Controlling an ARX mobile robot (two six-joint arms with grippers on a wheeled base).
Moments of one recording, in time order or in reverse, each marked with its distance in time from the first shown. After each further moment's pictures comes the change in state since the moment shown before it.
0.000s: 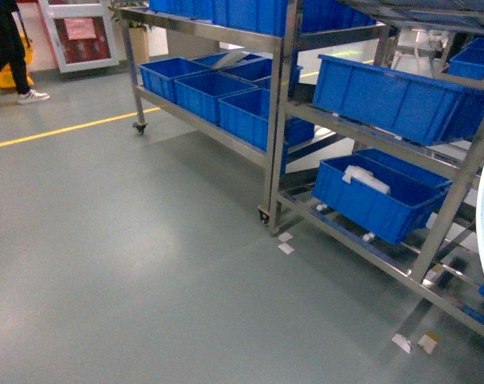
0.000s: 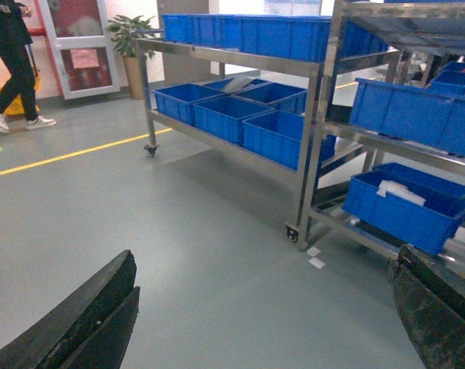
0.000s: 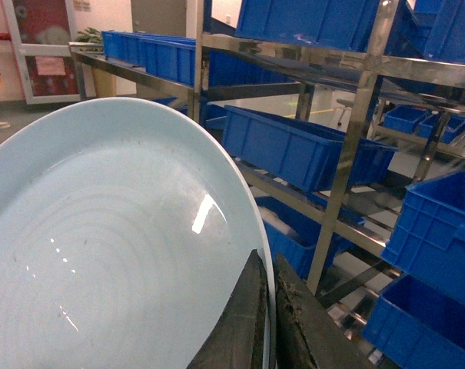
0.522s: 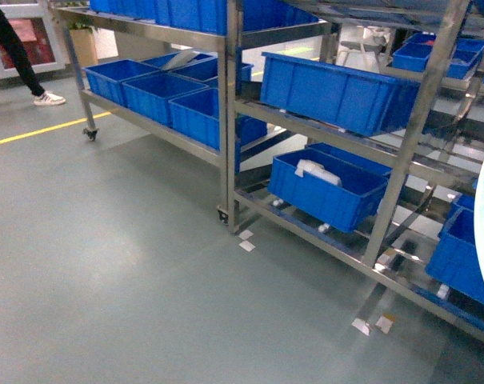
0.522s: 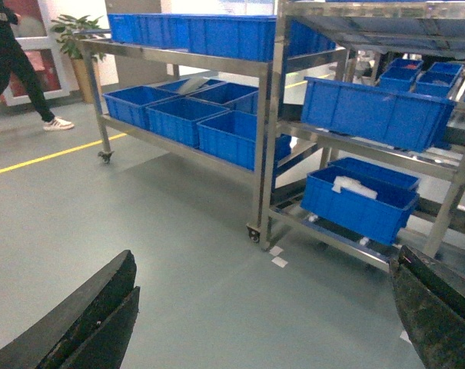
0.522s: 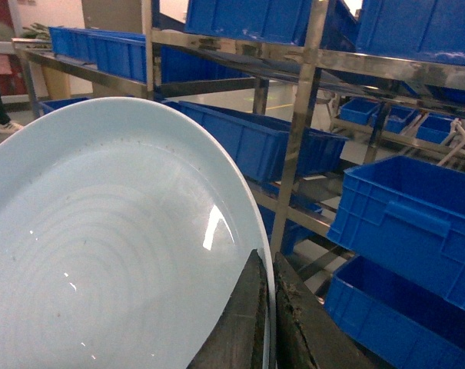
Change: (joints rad) left arm 0.000 0.000 0.000 0.000 0.000 0.000; right arm 0.000 0.000 0.000 0.000 0.000 0.000
